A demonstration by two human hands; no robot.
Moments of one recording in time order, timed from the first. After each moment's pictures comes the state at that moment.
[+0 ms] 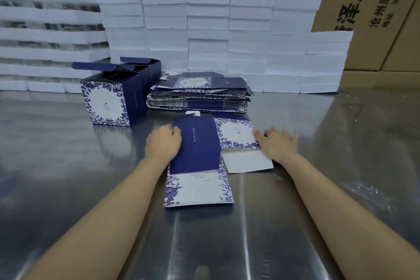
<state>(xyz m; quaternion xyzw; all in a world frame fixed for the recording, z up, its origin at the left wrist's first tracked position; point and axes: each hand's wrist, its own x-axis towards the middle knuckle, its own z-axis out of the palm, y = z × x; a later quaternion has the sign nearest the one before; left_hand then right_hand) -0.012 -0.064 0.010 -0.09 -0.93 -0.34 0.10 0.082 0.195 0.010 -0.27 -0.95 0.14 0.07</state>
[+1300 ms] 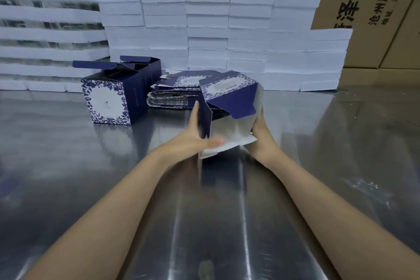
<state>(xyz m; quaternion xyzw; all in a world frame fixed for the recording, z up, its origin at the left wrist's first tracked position) 0.007 -0.043 0.014 -0.35 -0.72 -0.57 -0.17 0.093 0.142 0.025 0.03 -0.86 0.45 0.26</state>
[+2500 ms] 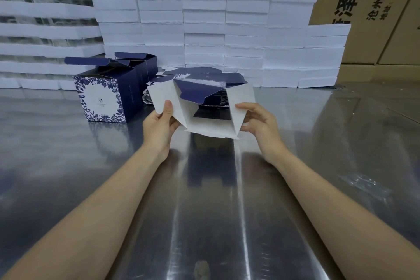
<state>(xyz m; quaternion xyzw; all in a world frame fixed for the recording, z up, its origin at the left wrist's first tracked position) -0.006 -0.054 0.021 -0.11 -0.51 -0.86 0.01 0.095 0.147 0.029 0.04 -0.72 0.63 0.30</state>
